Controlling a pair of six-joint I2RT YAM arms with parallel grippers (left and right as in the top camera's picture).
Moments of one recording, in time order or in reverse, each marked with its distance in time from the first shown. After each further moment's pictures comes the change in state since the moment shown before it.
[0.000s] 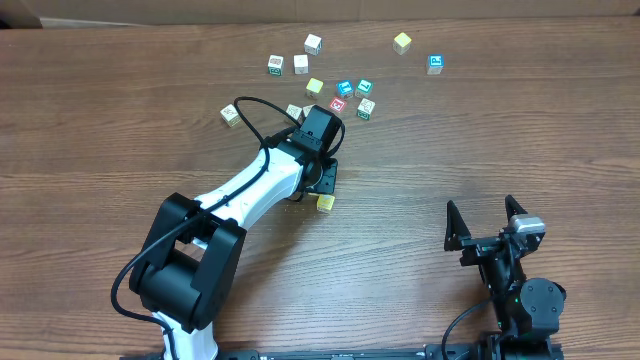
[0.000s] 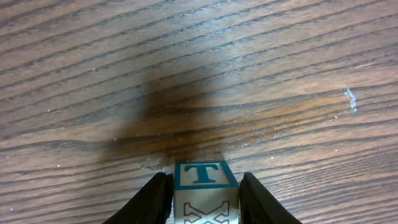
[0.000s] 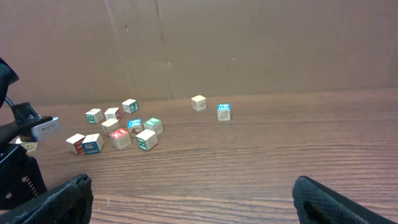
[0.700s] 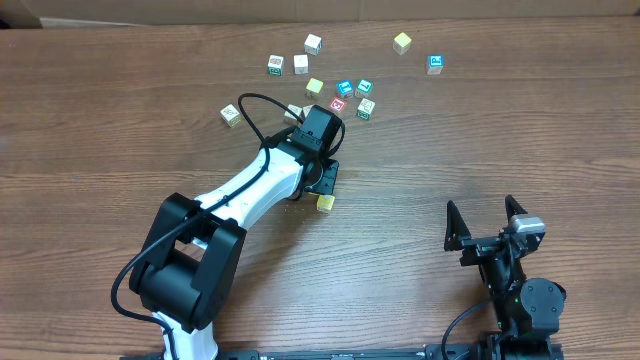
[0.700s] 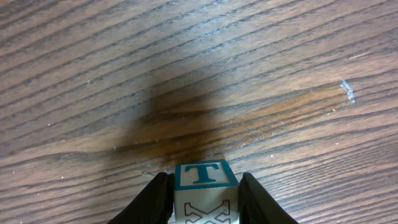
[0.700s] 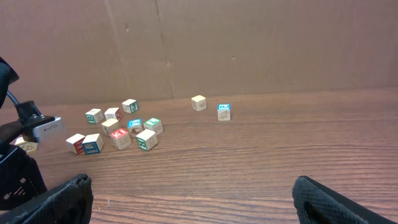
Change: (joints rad) left arm 0.000 0.000 0.000 0.008 0.000 0.082; right arm 0.000 0.000 0.000 0.000 0.000 0.000
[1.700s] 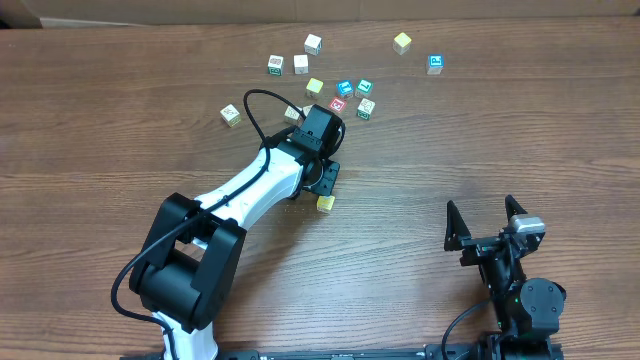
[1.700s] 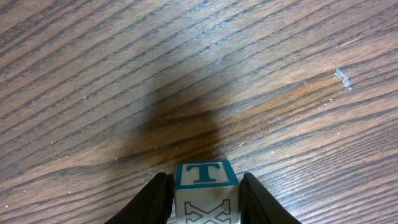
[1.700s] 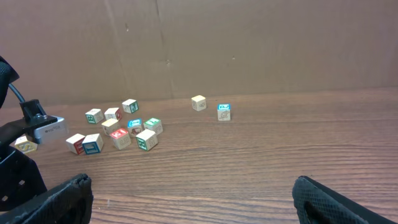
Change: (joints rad) left arm 0.000 0.000 0.000 0.007 0.000 0.111; right arm 0.000 0.000 0.000 0.000 0.000 0.000
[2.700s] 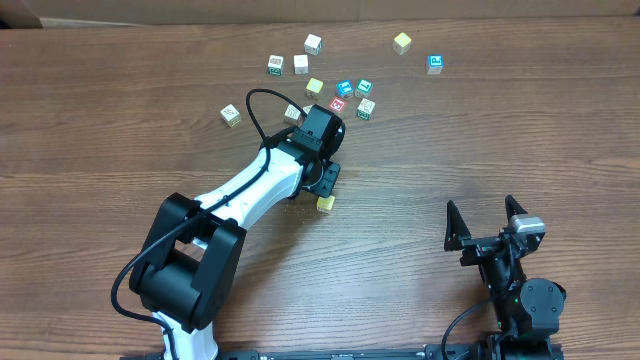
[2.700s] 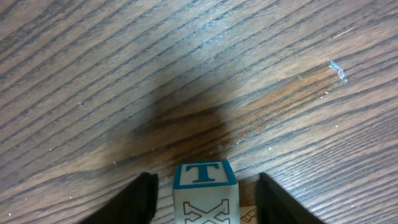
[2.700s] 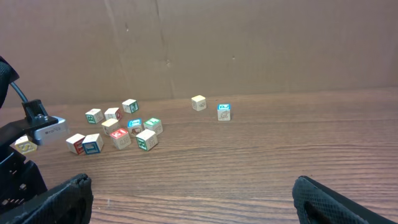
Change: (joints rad) left arm 0.000 0.000 0.000 0.000 0.008 0.051; right arm 0.000 0.000 0.000 0.000 0.000 0.000
